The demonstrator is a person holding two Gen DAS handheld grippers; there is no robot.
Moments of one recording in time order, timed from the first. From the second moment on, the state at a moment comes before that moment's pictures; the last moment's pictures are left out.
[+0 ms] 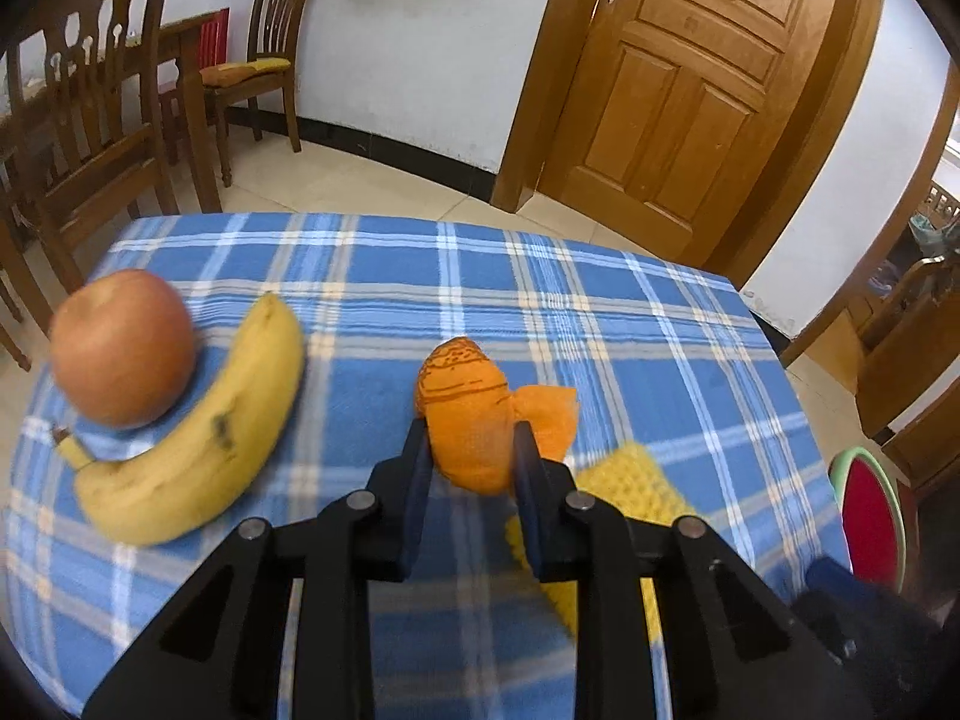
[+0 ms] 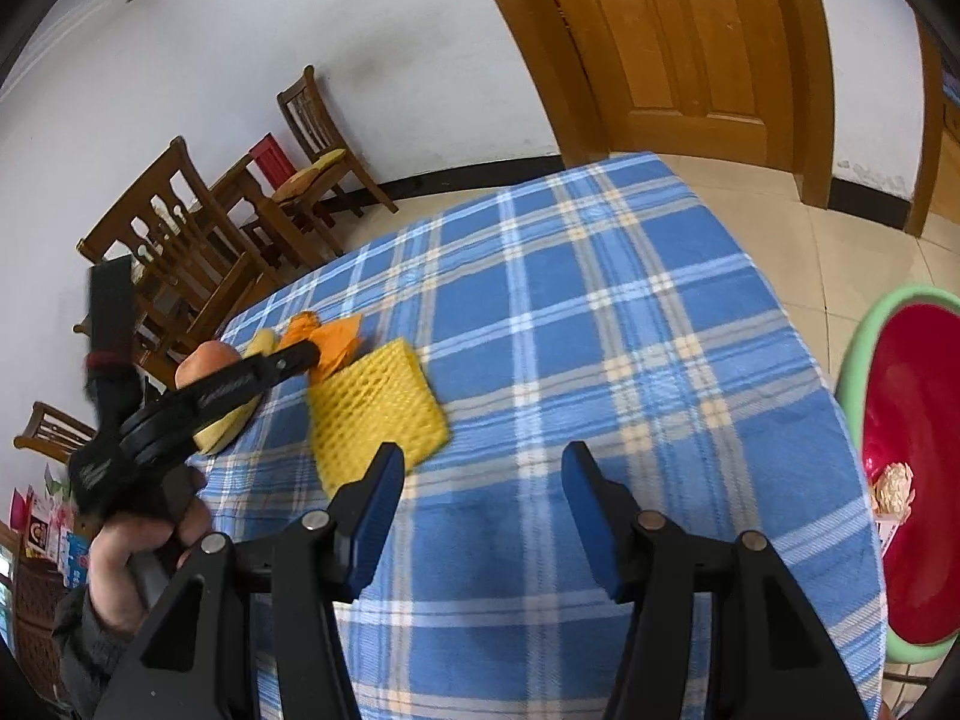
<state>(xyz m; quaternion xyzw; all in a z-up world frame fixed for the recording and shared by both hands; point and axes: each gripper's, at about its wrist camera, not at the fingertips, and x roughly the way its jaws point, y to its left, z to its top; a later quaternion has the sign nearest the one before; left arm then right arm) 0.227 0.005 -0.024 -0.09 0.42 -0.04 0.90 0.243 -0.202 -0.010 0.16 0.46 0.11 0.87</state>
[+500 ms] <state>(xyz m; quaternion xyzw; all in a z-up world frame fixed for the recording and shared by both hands) 0.172 0.031 -0.013 -0.09 0.41 -0.04 0.91 0.274 -0.145 -0.034 0.12 0.48 0.13 0.86</state>
